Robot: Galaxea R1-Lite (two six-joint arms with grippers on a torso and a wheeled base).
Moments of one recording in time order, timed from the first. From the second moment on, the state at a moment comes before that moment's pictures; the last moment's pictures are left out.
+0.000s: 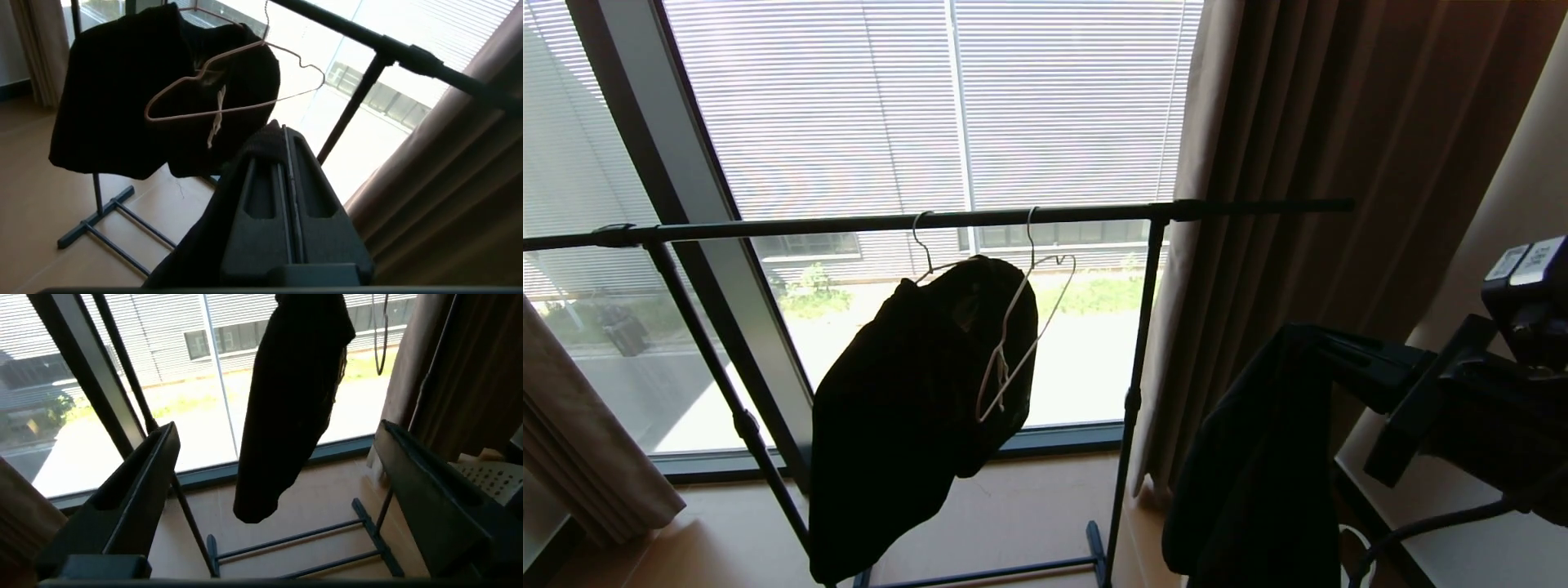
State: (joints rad) left arm 0.03 0.14 -0.14 0.03 -0.11 0.12; right arm 0.62 1.28 -0.49 -0.72 -0.05 -0.21
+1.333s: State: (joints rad) left arm -0.84 1.60 -0.92 -0.36 0.08 -0.10; right arm 0.79 1.57 -0.94 -0.42 -0.23 -0.12
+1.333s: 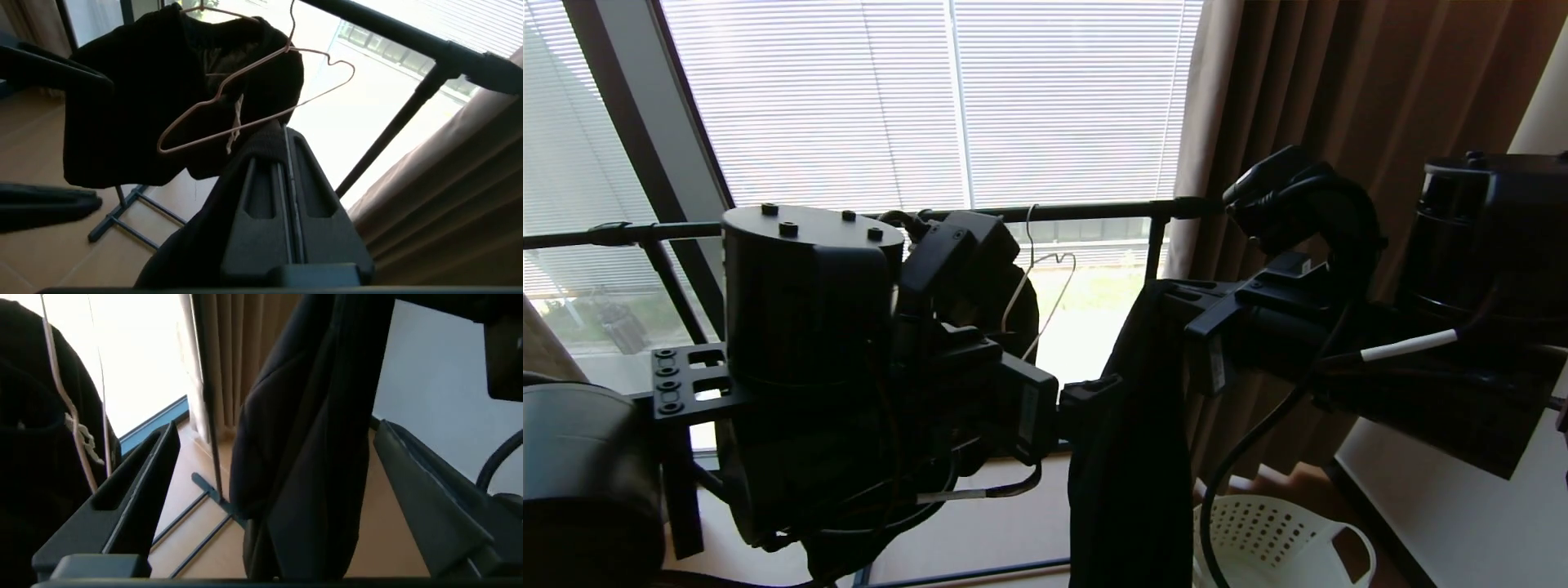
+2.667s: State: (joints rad) left arm -0.66 1.88 -1.00 -0.48 0.08 -0.11; right arm 0.82 1.54 -0.97 -0.44 -0.23 -0.11
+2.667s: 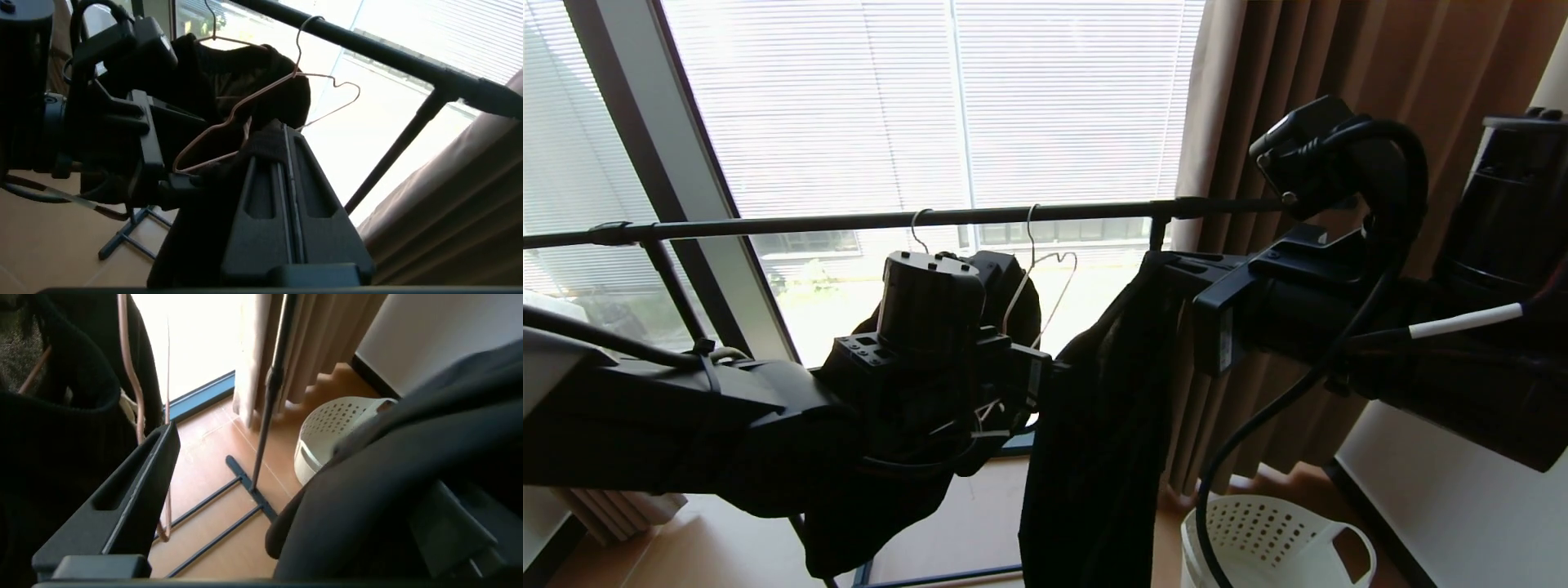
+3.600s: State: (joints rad) left arm -0.73 2.01 -1.06 -0.51 0.09 -0.11; right arm 0.84 1.54 -0.99 -0.49 -0.23 -0.10
